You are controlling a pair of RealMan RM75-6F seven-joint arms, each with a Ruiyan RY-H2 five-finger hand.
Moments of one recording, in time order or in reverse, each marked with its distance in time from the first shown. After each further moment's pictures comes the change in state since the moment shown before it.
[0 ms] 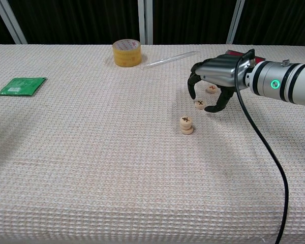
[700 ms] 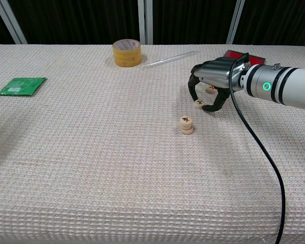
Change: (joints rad) left arm 0.000 -0.006 -0.001 0.012 -0.007 -0.005 -0.009; right arm 0.015 -0.060 -0.002 0.107 -0.007 -0.010 0.044
